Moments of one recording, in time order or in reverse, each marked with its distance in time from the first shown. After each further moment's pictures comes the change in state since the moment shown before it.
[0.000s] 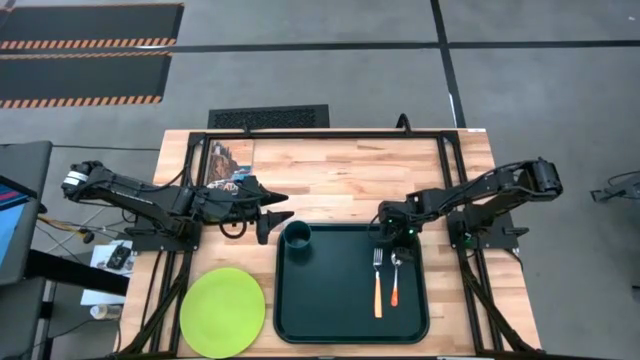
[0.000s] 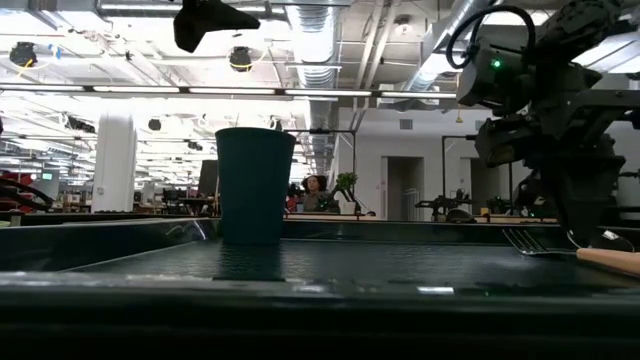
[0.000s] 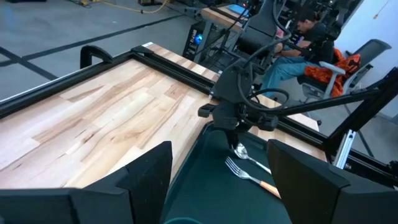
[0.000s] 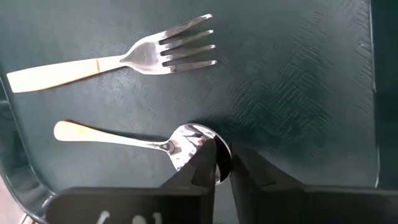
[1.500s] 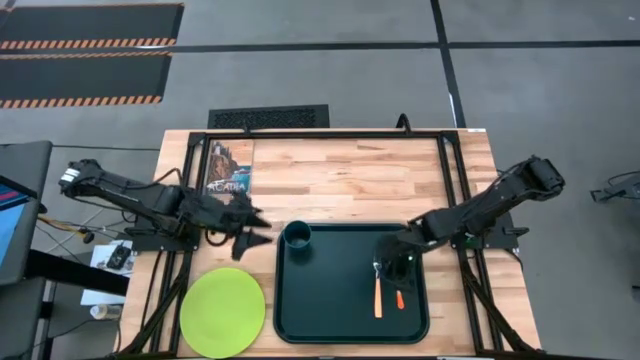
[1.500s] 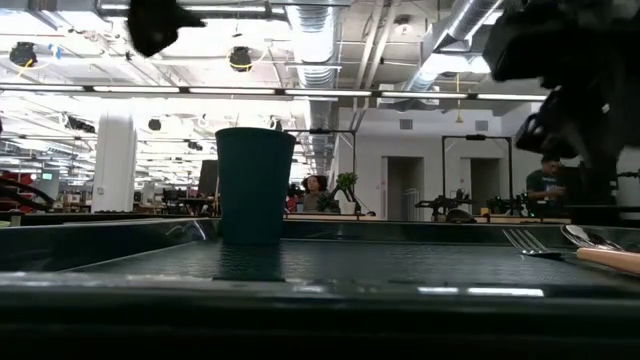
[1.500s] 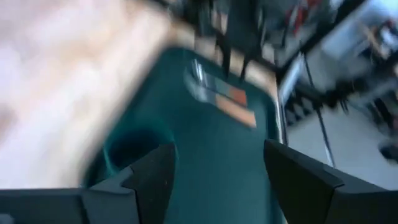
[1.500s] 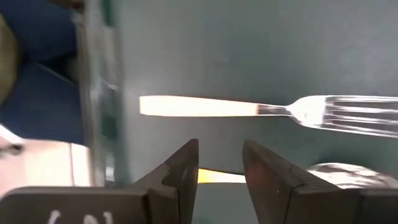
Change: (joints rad) left arm -0.068 -0.118 0.001 -0.316 0.263 -0.166; right arm 0.353 -0.014 0.185 0.066 0.091 0.280
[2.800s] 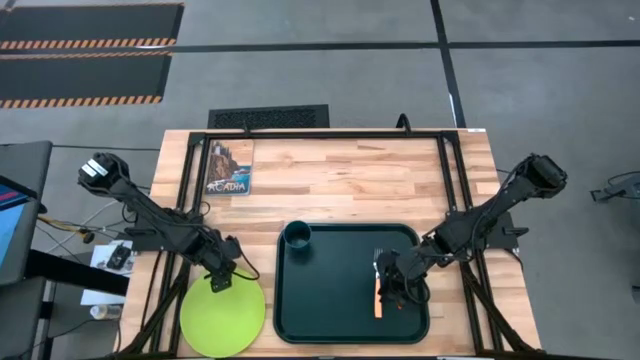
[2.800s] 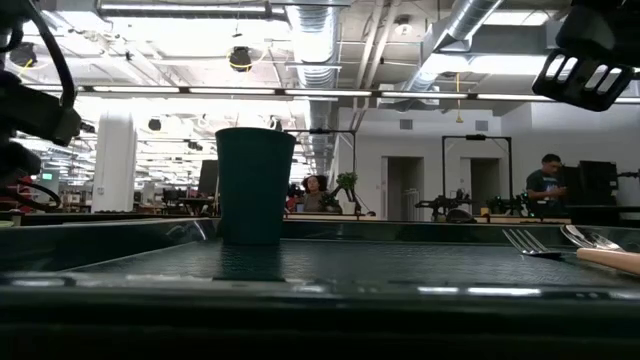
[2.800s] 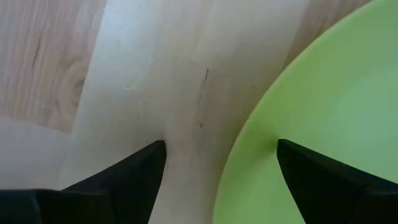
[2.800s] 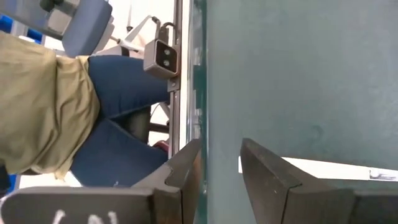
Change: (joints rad) left arm -0.342 0.304 -0.318 -0.287 0.188 -0.366; right arm 0.192 -0.052 0.001 0.298 0.164 0.244
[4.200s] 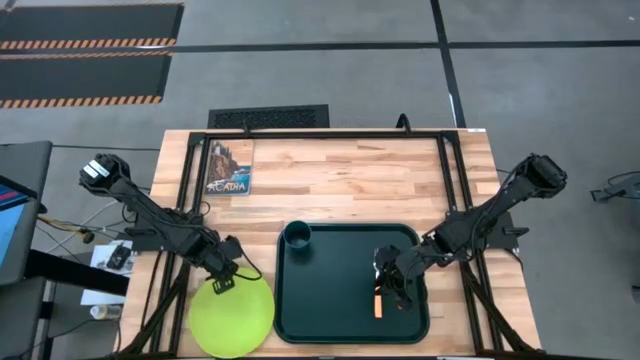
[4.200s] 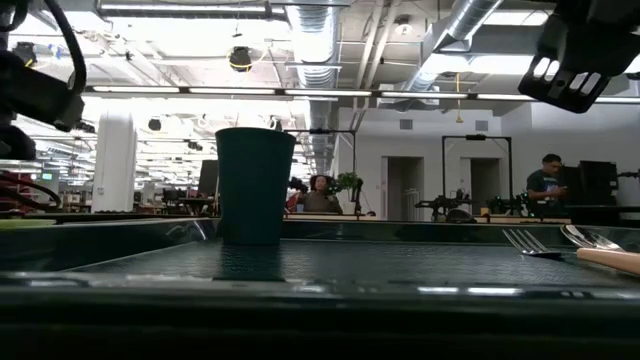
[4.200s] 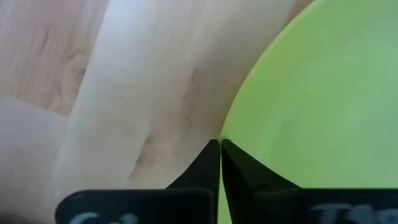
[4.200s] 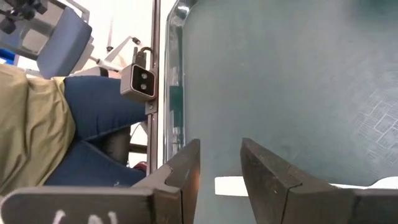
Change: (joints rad) left arm 0.000 0.001 0.096 -0.099 -0.005 -0.065; right arm 0.000 0.000 0.000 -0.004 0.125 -0.008
